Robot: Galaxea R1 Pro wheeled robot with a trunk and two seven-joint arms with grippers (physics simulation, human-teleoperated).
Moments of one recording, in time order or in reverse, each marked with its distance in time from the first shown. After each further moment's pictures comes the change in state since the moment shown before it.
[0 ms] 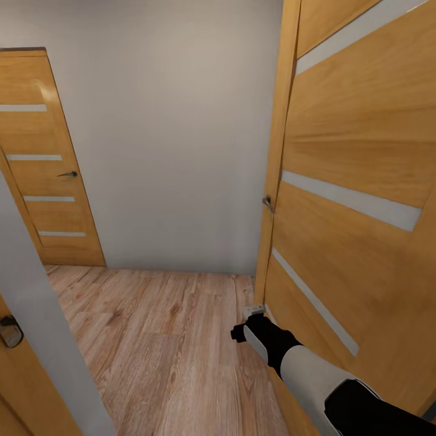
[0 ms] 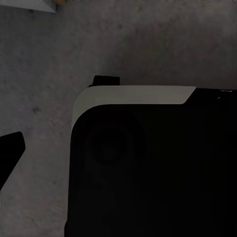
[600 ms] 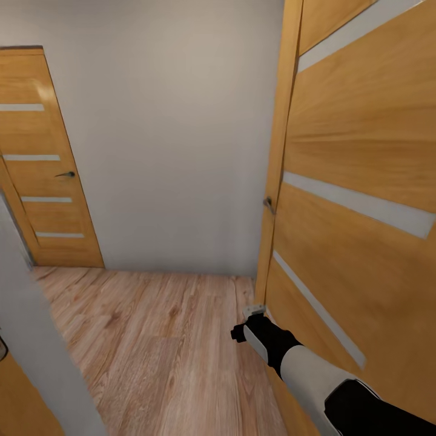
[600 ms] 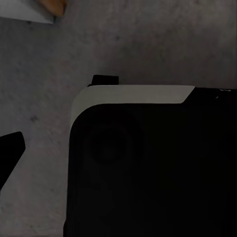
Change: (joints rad) left arm 0.000 -0.001 -0.001 0.001 0.000 0.001 -0.002; right arm 0.000 0.000 0.000 0.000 0.001 0.000 -0.002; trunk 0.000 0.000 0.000
